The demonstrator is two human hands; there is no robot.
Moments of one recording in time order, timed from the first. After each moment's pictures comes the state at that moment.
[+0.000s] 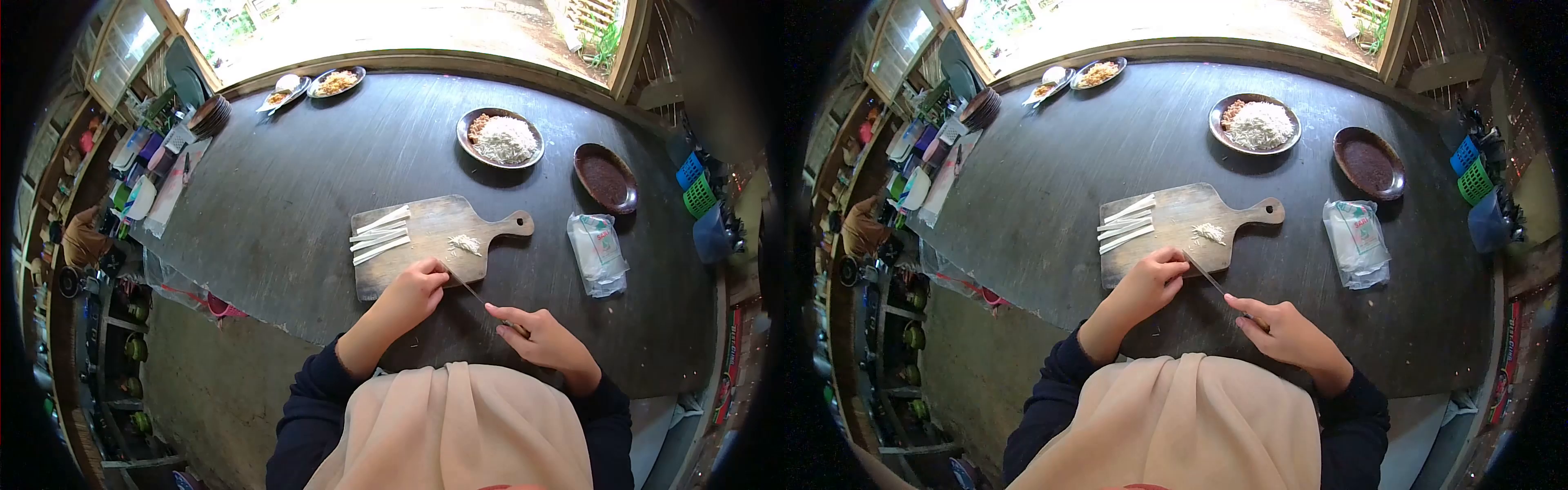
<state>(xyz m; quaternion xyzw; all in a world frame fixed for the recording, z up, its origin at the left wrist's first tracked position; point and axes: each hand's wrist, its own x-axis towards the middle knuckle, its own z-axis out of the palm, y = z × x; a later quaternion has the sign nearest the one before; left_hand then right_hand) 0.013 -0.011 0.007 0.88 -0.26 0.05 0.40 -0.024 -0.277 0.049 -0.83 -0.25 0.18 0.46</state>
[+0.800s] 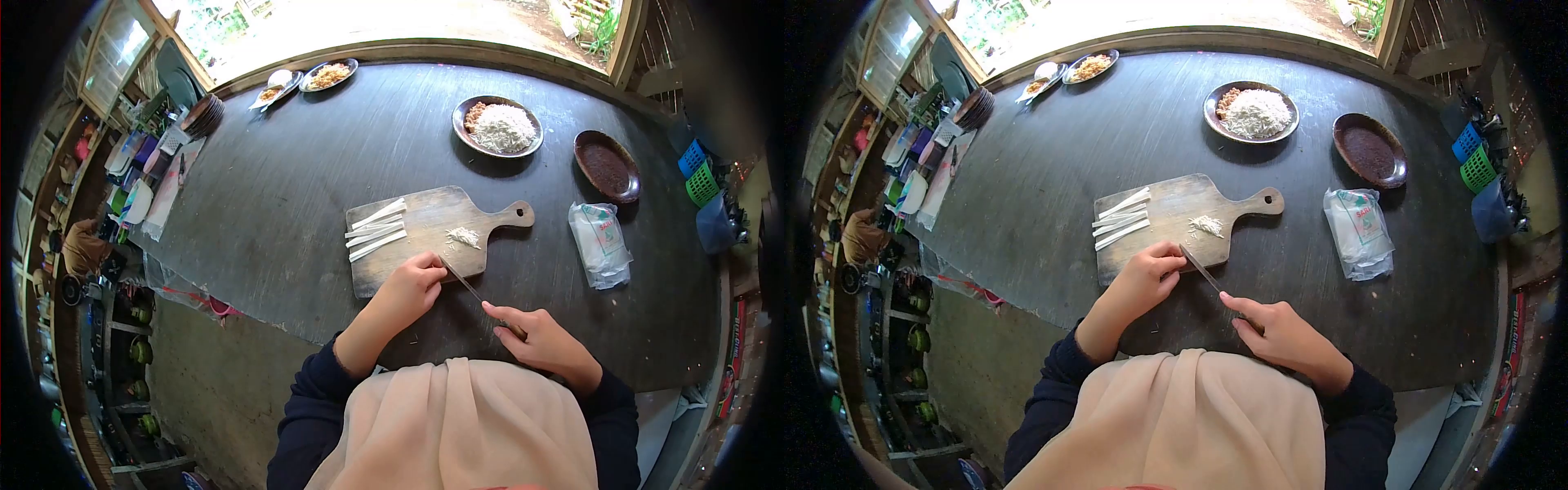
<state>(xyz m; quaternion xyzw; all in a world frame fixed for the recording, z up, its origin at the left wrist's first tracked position) 0.013 -0.010 0.013 0.88 -0.26 0.04 0.39 -0.032 -0.268 0.064 -0.84 -0.21 0.22 0.45</state>
